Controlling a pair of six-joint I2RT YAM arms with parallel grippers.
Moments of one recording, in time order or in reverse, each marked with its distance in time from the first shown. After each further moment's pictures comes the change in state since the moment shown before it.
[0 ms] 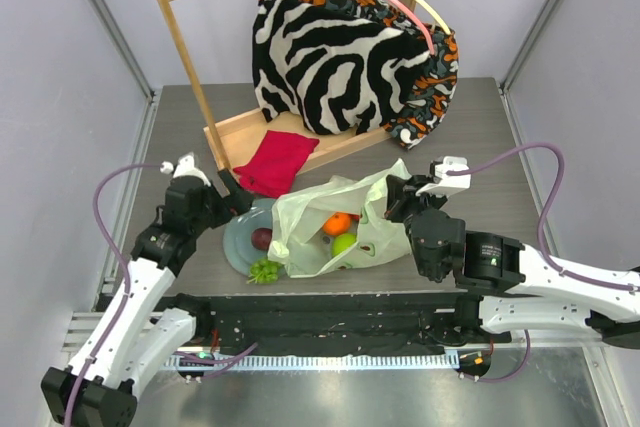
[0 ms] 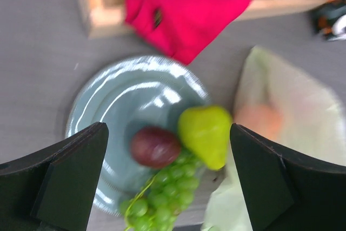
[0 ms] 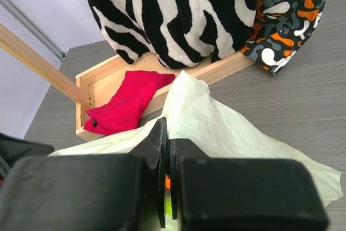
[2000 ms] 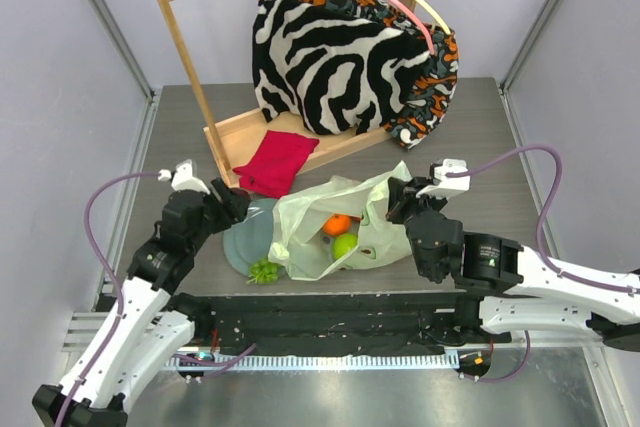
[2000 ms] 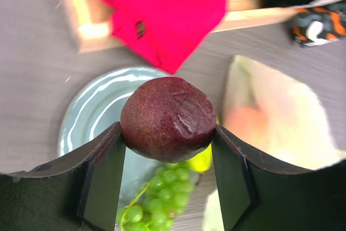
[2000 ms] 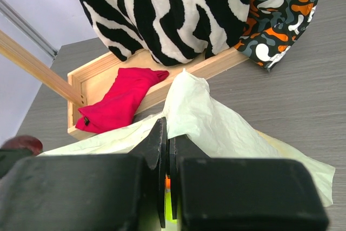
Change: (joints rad) left arm -0.092 -0.146 -0.121 0.034 -0.103 -0.024; right arm -0.019 -0.021 -0.034 -0.012 -0.004 0.022
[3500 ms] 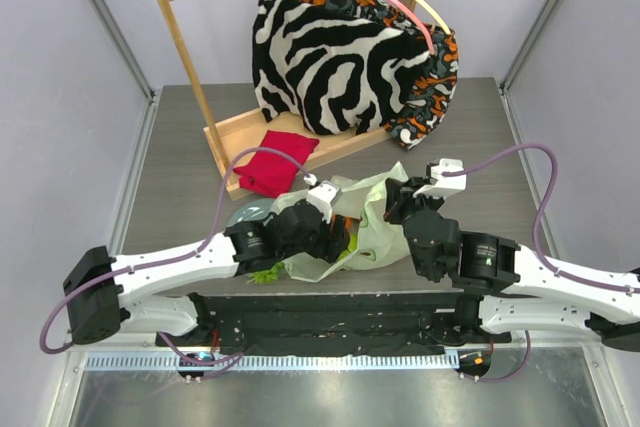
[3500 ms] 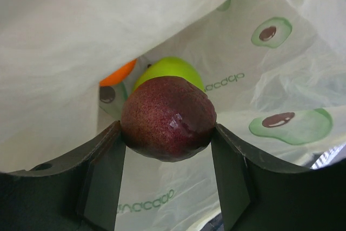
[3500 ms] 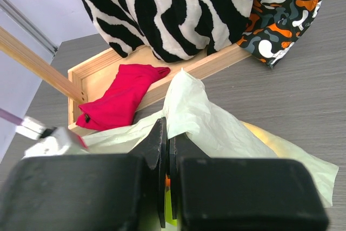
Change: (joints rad) left arm -0.730 0.579 0.230 0.232 -0.053 0.179; right arm -0.006 0.021 0.000 -0.009 -0.018 0.018
